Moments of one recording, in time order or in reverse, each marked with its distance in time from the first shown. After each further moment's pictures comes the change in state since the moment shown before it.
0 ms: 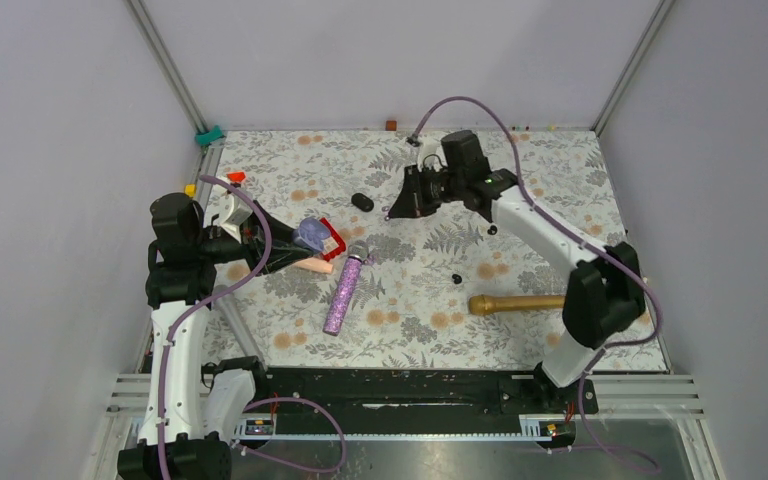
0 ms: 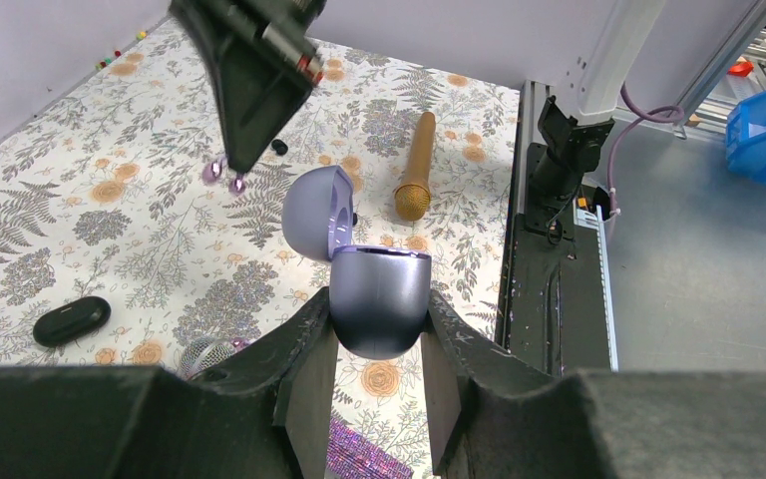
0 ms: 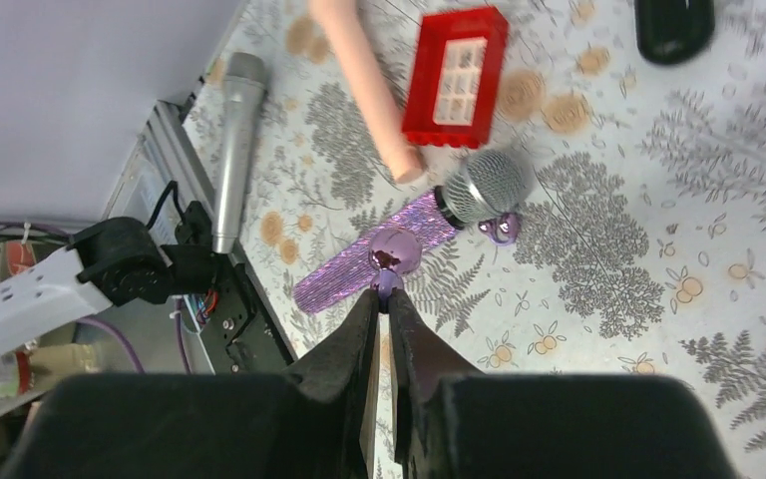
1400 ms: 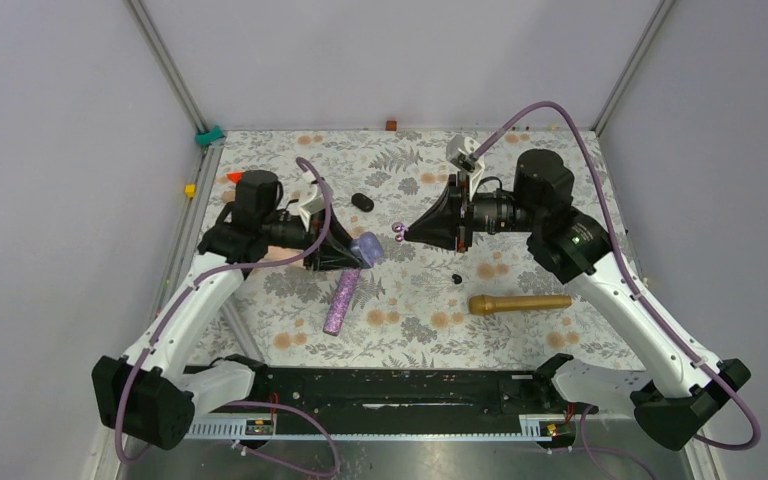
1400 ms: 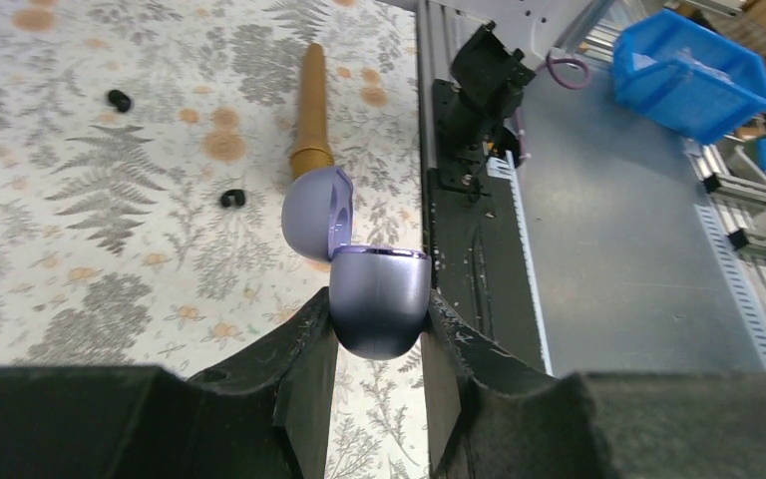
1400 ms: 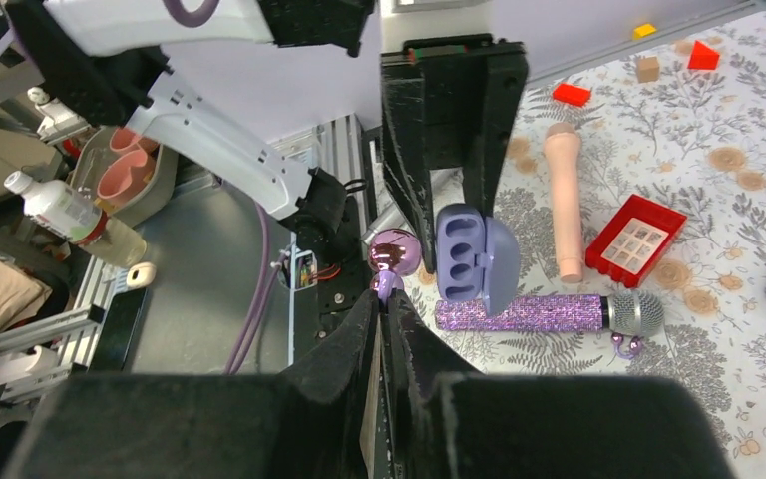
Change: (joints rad) left arm -0.439 0.260 0.084 -0.055 -0.210 0.052; right arm 0.098 -0.592 -0.102 0.037 -0.211 -0.111
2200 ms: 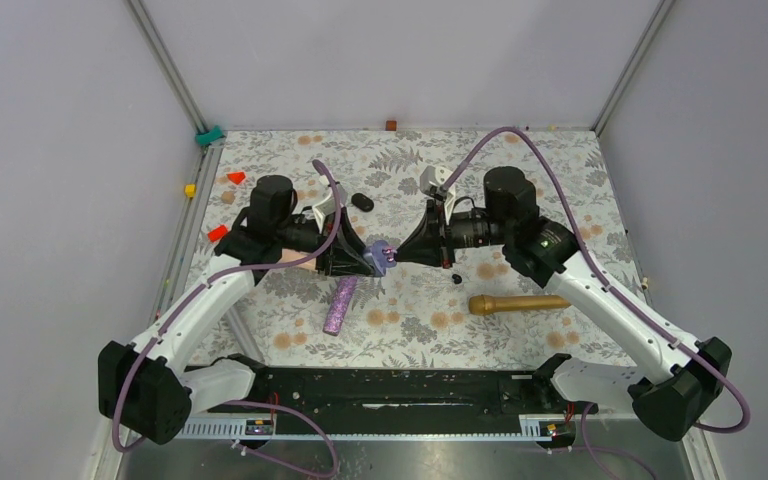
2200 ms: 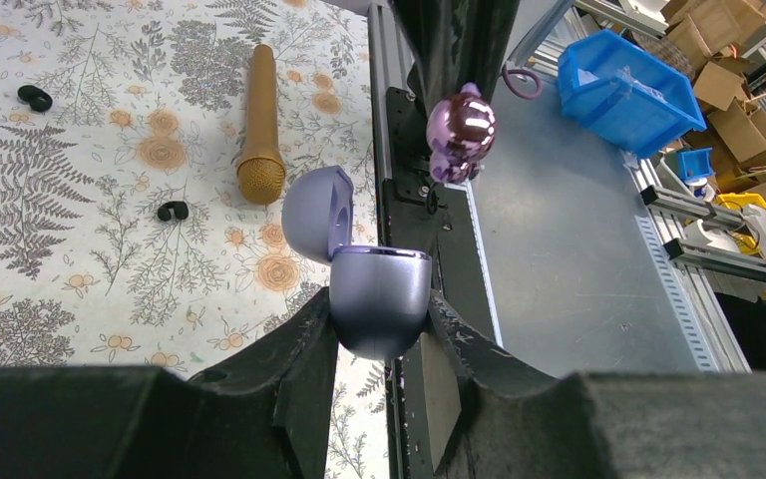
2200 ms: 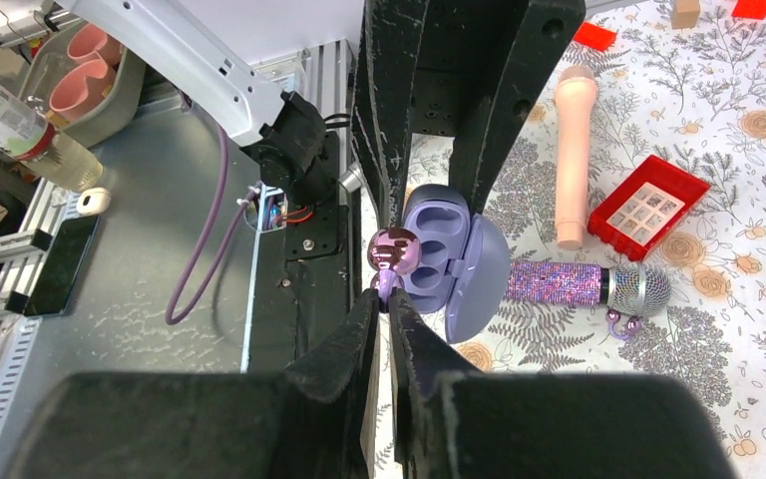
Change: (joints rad) left arm -0.107 0.054 -0.070 0.223 0.006 -0.219; right arm 0.051 0.032 -0.163 0.056 -0.018 -0.175
